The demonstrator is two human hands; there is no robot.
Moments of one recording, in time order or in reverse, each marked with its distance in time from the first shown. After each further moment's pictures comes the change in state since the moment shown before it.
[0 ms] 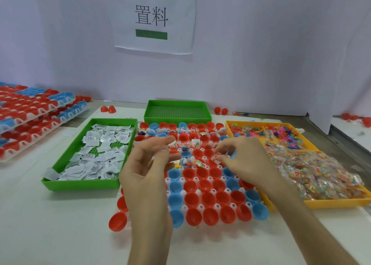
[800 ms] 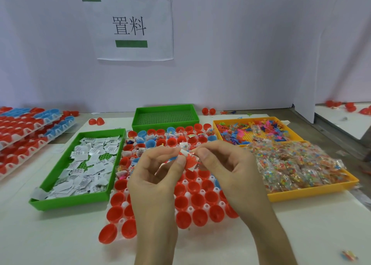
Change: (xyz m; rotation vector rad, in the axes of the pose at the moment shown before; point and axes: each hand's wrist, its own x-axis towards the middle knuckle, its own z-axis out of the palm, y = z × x) left_hand -0.017 -0.006 0.020 -0.020 -0.156 0.003; right_hand -0.061 -0.055 -0.011 0.975 0.239 -0.014
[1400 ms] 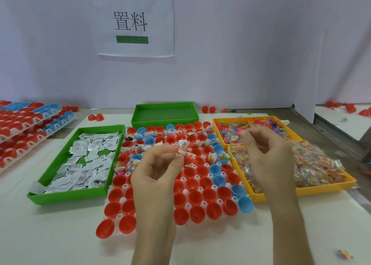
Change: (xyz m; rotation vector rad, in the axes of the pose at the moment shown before) left_hand 0.002 -0.008 -0.002 0.076 -0.010 -0.084; right_hand 0.020 0.026 -0.051 -0.478 0.426 -0.005
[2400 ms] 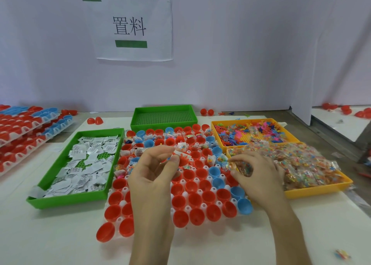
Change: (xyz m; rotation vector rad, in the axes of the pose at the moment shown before) left_hand 0.000 0.007 -0.001 -0.024 0.008 -0.017; right_hand -0.007 0.052 0.001 -0.616 -0.350 0.160
